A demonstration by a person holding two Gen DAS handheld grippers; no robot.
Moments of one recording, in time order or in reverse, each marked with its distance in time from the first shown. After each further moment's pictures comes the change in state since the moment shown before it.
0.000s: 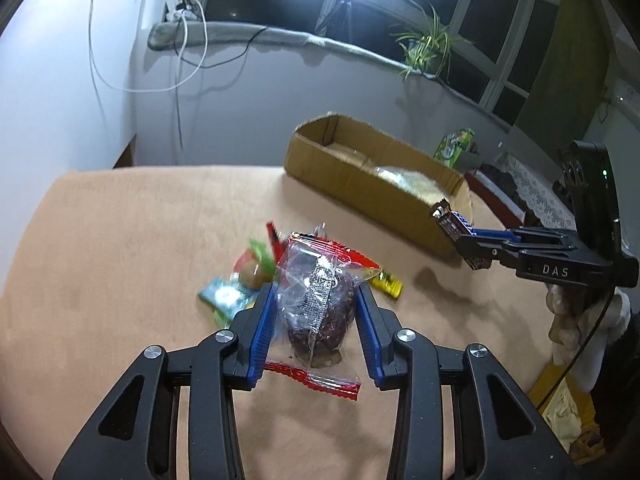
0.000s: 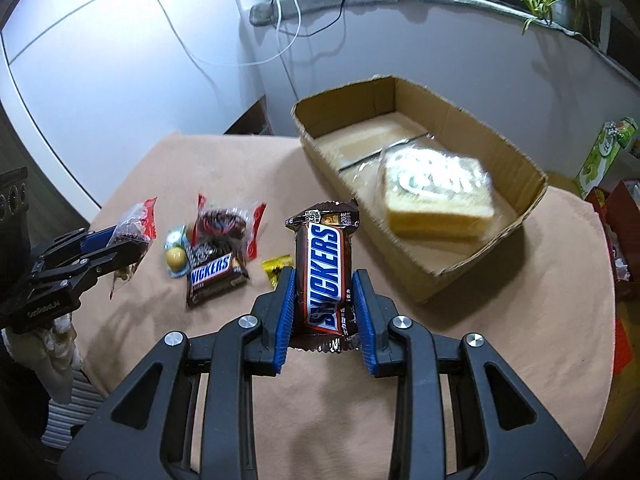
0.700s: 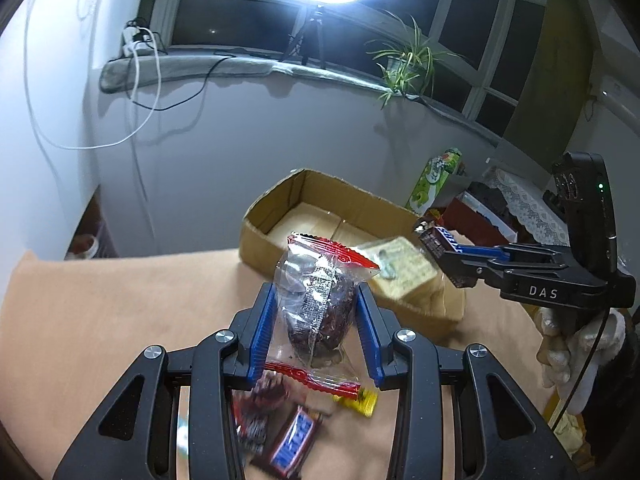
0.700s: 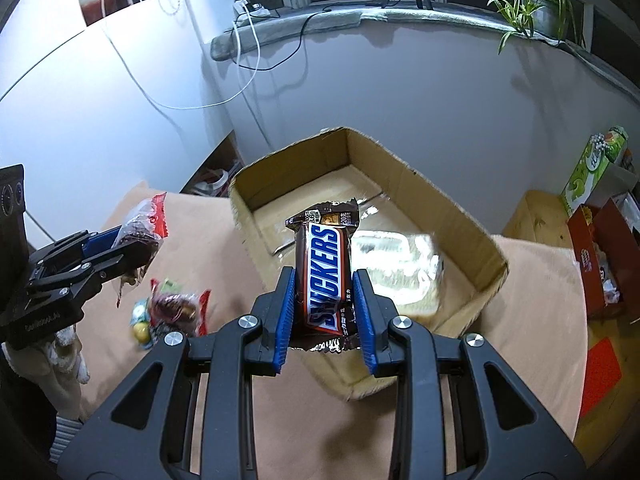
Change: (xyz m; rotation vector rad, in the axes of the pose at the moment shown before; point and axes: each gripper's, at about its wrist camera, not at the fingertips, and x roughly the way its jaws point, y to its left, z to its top) left arm 0.048 -0.029 0.086 0.062 -0.049 -0.051; right arm 0.012 -0.057 0.075 0.054 -0.046 -0.043
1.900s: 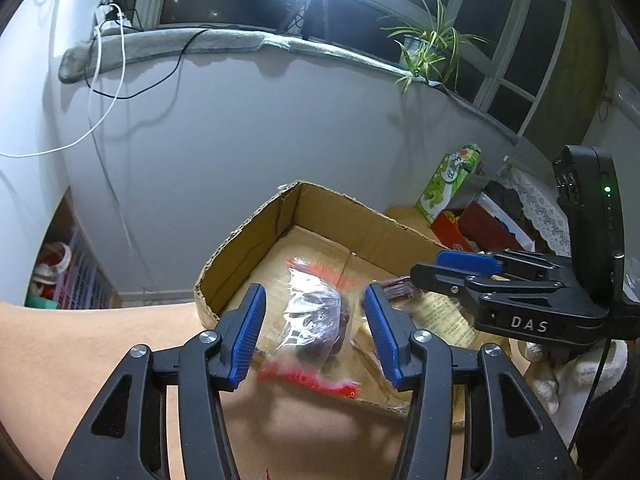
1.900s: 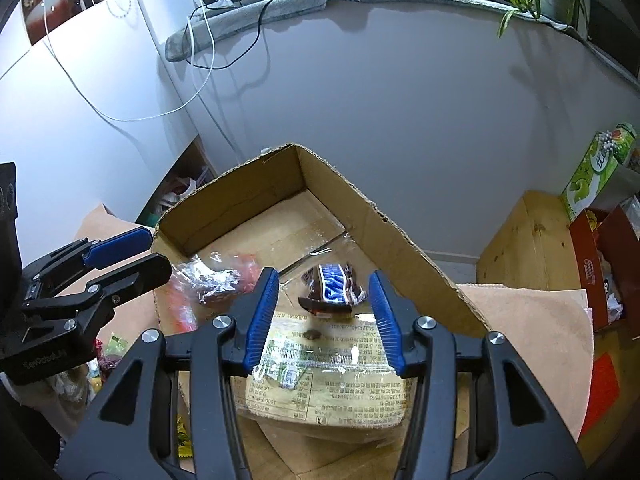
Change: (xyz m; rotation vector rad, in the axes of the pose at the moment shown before) left arm 0.096 0.001 0.048 -0.024 0.068 0.001; right arm 0.068 -0.043 0.048 0.042 0.039 -0.039
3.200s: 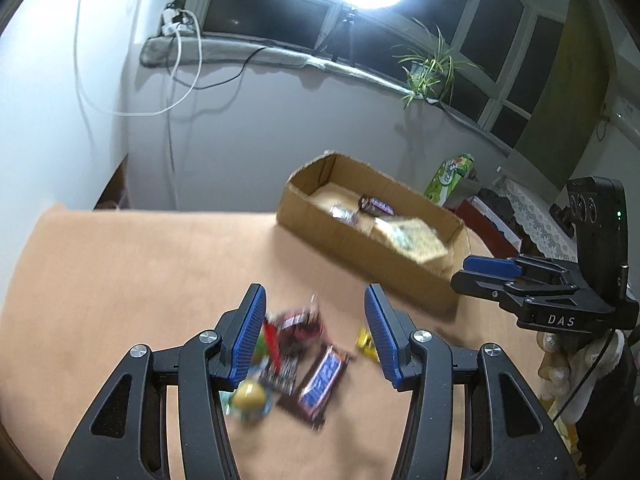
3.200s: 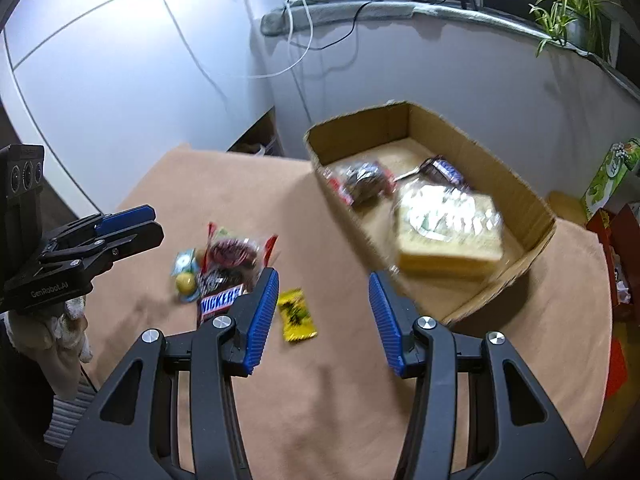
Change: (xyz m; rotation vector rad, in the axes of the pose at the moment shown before) left arm -0.132 0.029 -0.099 -0.068 -0.054 0.029; right arm -0.082 0.102 -0.113 -0.135 -0.014 0.095
